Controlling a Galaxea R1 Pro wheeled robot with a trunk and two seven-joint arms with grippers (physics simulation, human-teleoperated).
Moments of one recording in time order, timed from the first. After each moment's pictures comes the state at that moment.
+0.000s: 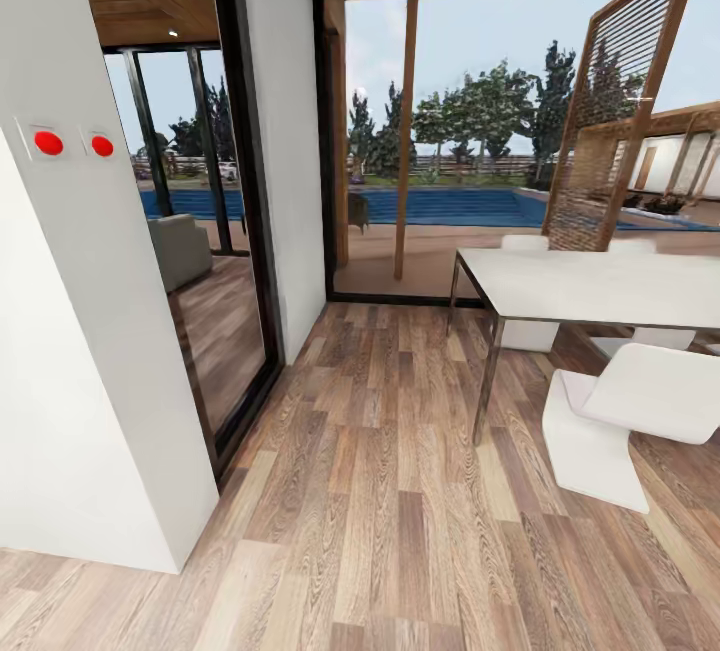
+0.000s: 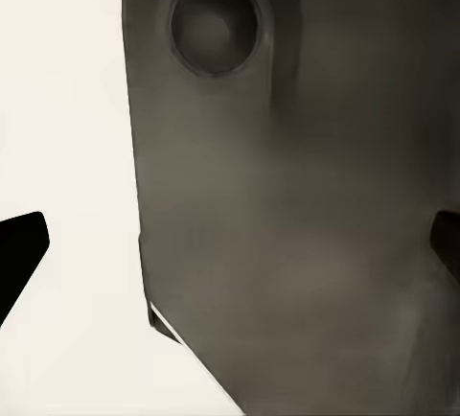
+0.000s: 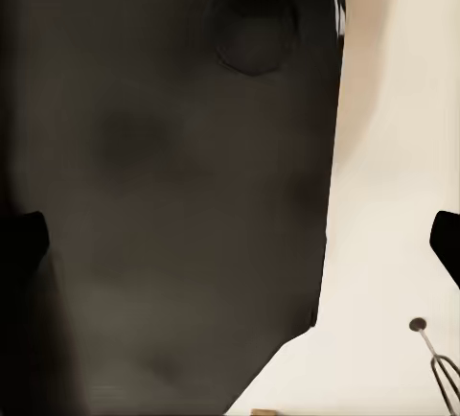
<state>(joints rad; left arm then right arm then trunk) 0.00 0.00 0.00 0.00 0.00 0.00 0.00 0.00 0.00 0.00 0.00 0.00 0.00 0.00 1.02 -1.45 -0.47</state>
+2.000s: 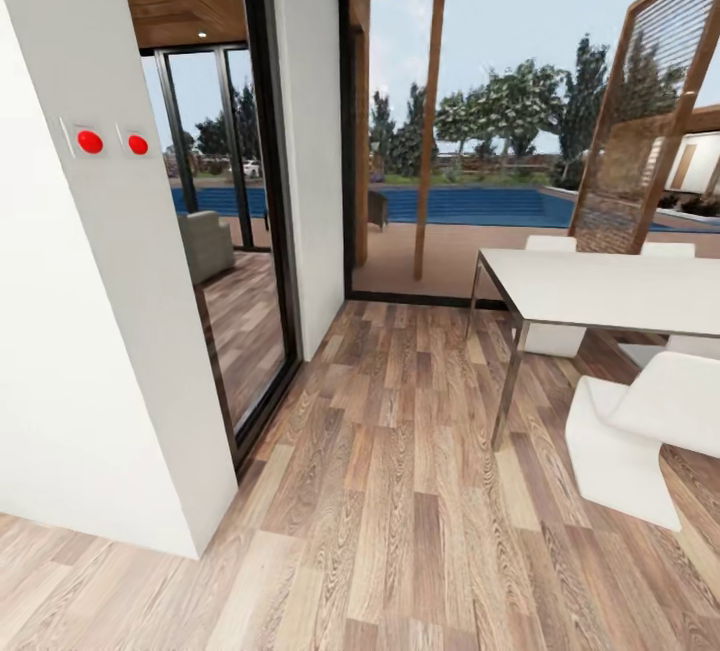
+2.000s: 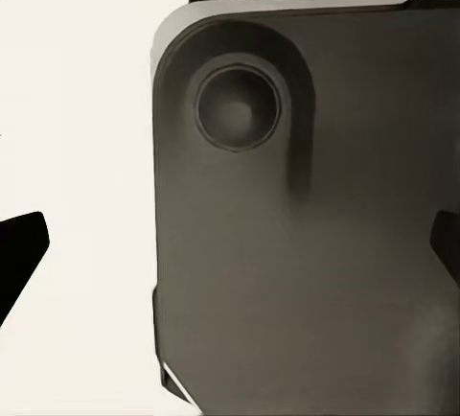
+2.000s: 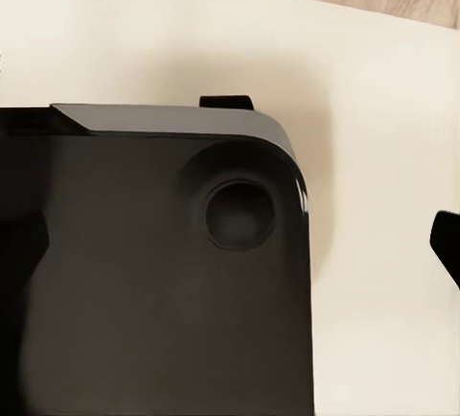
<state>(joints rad) 0.00 0.02 0.01 -0.01 0.01 -0.09 -0.01 0.08 0.08 0.00 -0.24 0.02 -0.10 -0.21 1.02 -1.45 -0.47</state>
